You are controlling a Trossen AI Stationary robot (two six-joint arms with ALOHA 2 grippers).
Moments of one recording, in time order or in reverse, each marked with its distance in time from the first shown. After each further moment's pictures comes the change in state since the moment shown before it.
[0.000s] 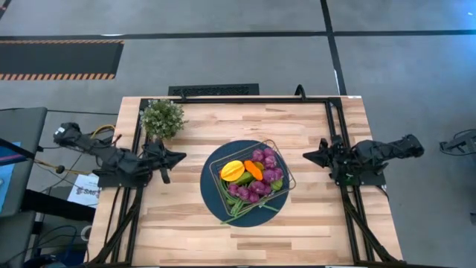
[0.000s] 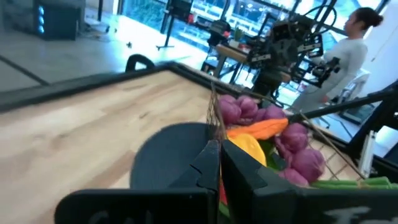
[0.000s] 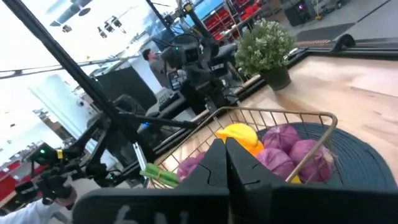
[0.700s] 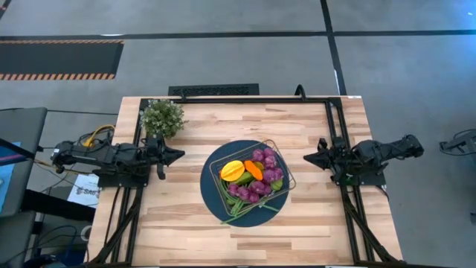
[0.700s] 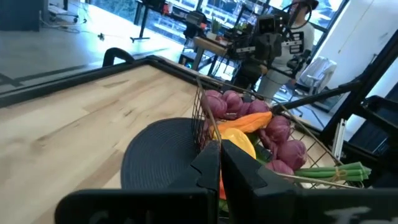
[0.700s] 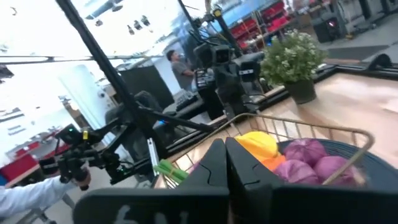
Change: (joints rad) left arm 0.294 -0.209 0.000 -0.166 0.411 0.059; right arm 0.001 0.000 -0.020 0.082 -0.064 -0.113
